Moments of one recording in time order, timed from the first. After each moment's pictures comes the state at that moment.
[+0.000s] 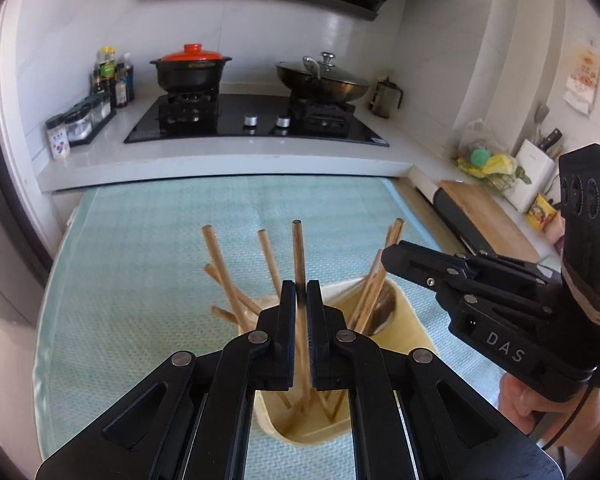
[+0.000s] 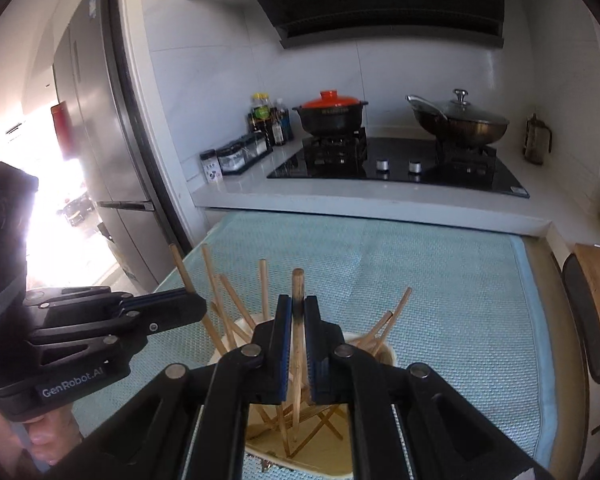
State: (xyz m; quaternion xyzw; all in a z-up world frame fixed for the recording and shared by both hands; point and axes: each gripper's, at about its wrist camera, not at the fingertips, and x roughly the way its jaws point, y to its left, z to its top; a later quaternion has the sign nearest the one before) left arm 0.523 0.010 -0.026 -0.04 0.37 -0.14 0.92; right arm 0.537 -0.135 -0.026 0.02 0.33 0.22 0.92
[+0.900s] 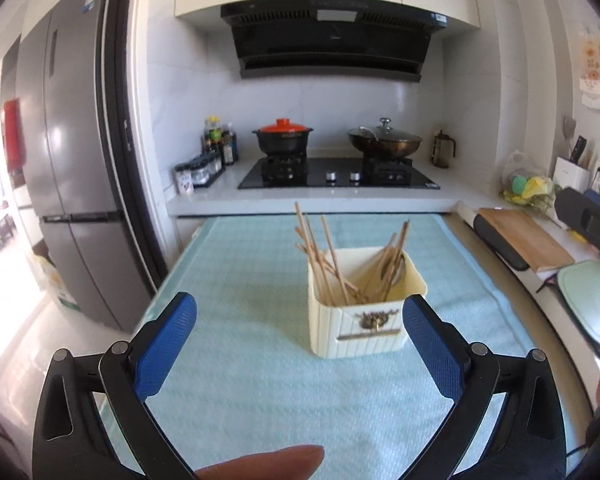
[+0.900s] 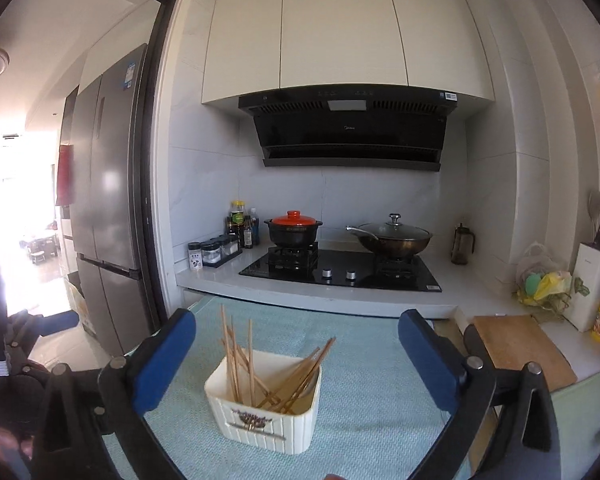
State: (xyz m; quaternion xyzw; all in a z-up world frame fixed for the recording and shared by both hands) left arm 0.283 -0.006 0.018 0.00 0.25 0.03 0.97; right arm 0.302 -0.194 0.067 -0.01 0.13 0.13 0.98
